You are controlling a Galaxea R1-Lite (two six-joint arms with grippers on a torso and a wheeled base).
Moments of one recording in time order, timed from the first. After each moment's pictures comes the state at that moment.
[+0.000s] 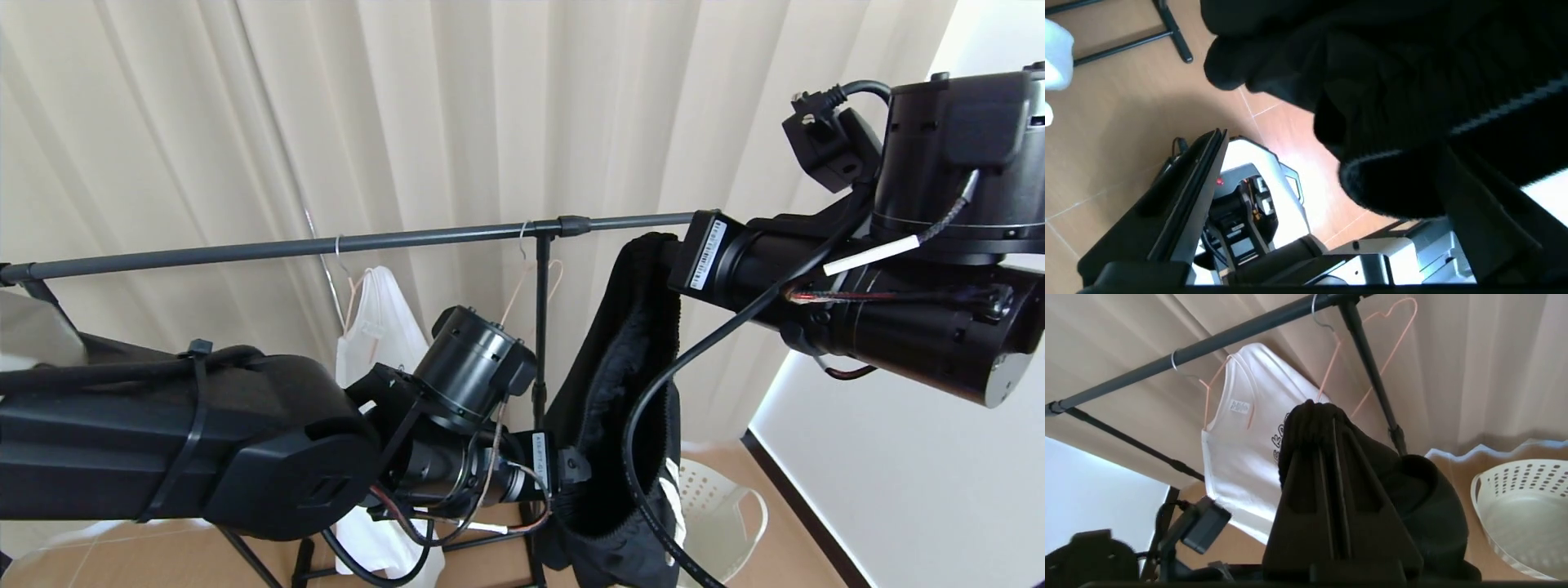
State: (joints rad) left arm -0.81 1.87 -1.09 0.07 -0.02 -0.68; right arm 0.76 1.58 -1.13 -0.22 -0.34 0.58
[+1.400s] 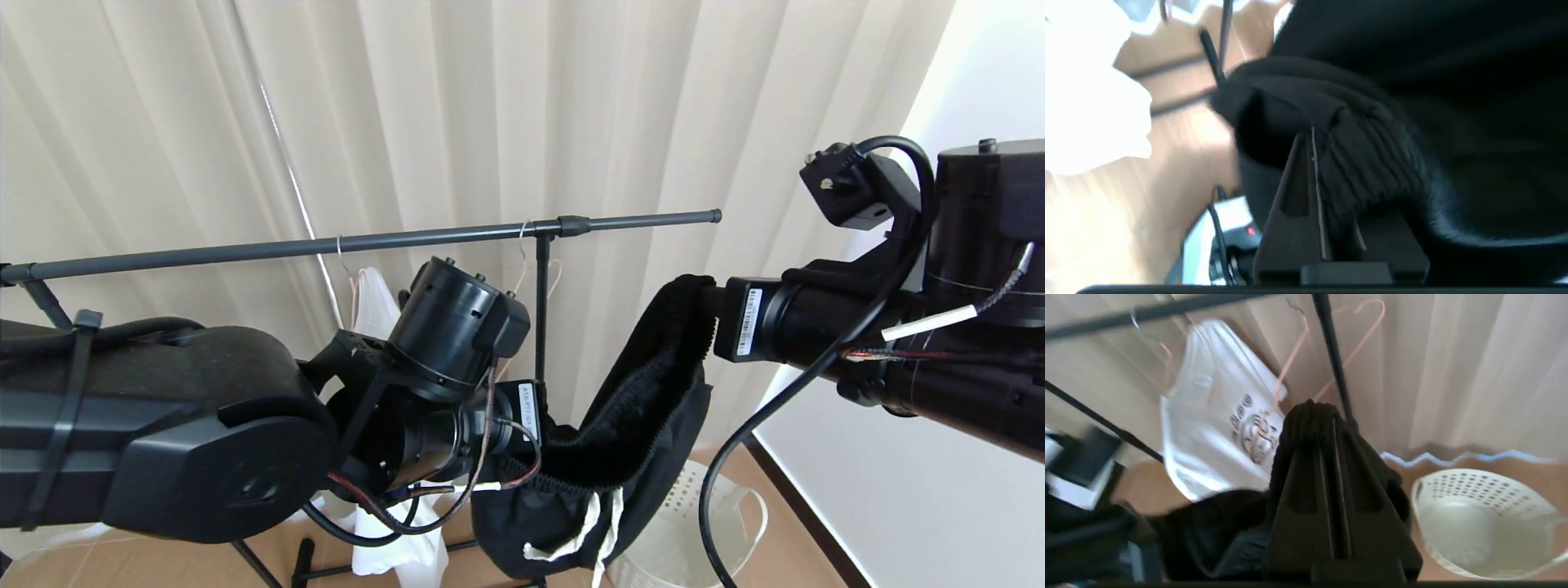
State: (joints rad) left arm -0.83 1.79 -1.13 0.06 0.27 -0.62; right arm 0.72 1.50 -0.96 -0.23 -0.34 0.34
